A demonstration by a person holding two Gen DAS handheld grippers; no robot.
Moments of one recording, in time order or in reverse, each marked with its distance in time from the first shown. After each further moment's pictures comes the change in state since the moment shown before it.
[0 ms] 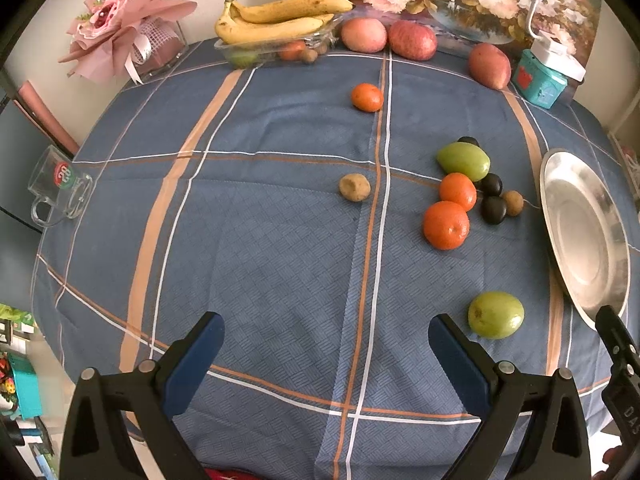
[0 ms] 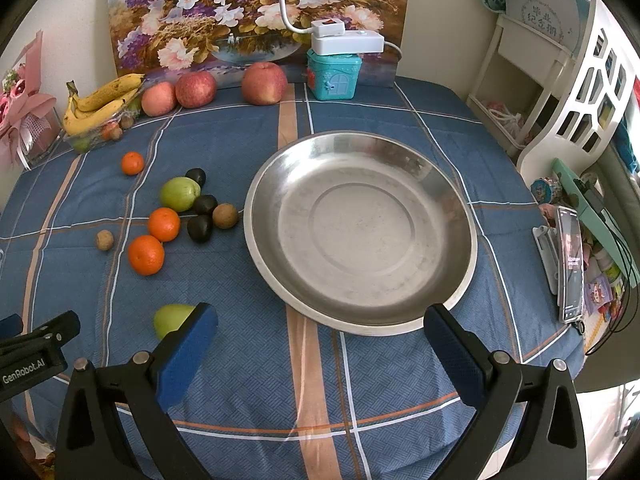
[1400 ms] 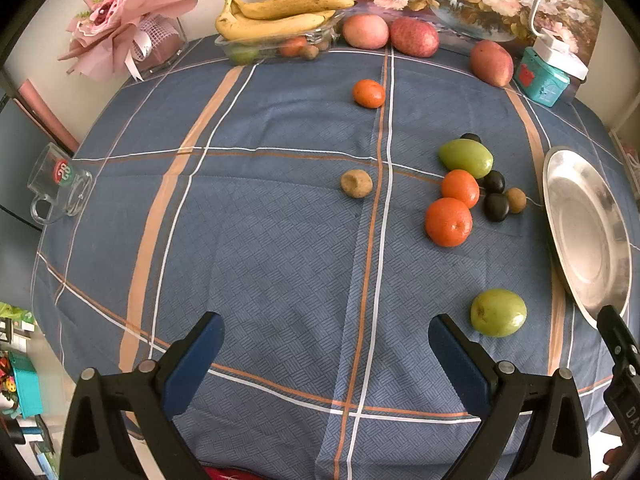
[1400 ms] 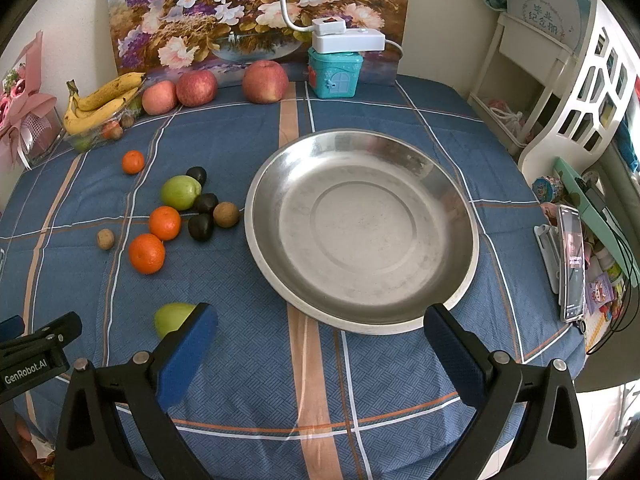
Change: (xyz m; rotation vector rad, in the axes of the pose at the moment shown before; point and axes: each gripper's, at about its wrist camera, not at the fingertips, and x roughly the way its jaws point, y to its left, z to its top) left arm 0.003 0.001 -0.002 -0.001 0.009 0.003; right arm 0.001 0.000 -0.001 0.002 0.008 0.005
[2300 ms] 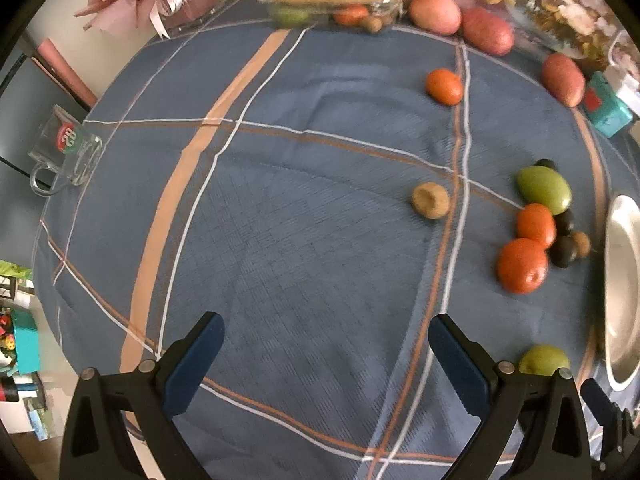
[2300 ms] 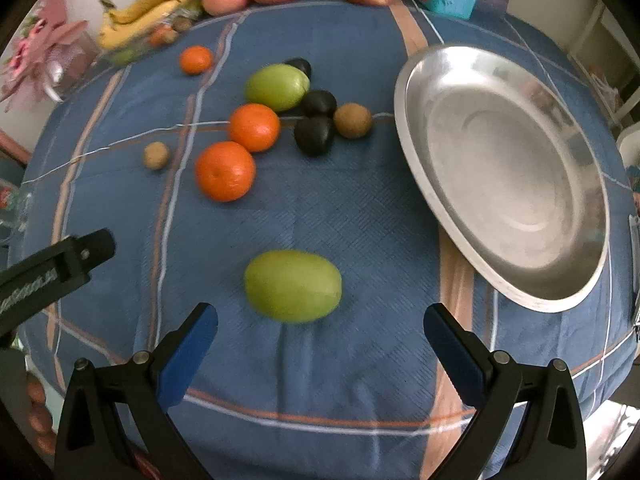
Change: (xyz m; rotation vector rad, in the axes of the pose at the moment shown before) left arm 0.050 0.031 0.031 -0.129 0.118 0.071; right arm 0.071 0.089 -0.005 -0.080 0.329 0.190
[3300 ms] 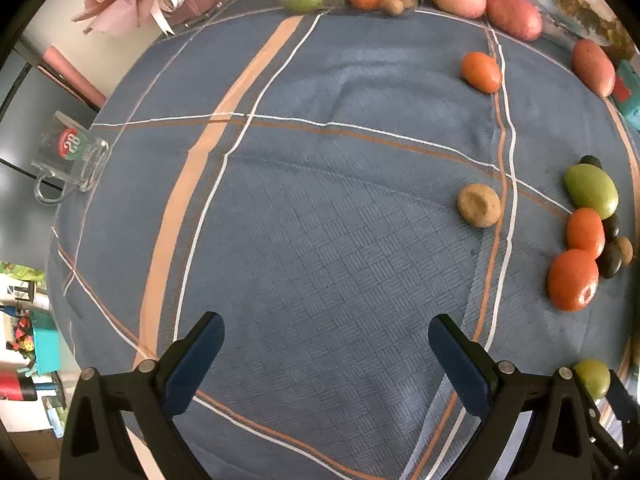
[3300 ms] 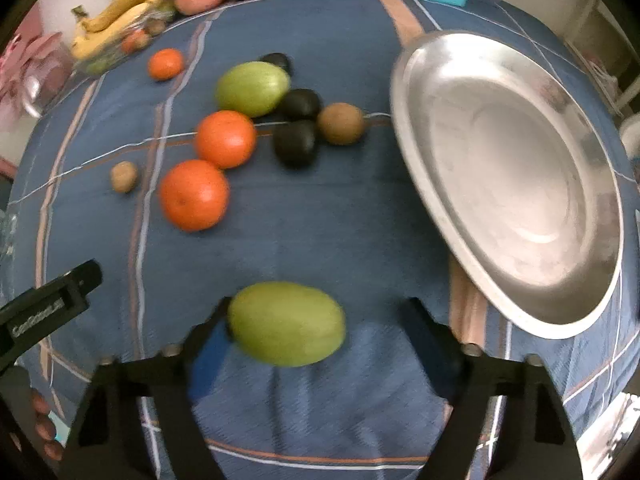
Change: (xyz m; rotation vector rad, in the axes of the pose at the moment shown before) left arm 0.021 0.003 0.007 0.017 0.014 0.086; right arm -0.008 -0.004 0.024 0.003 0.017 0.014
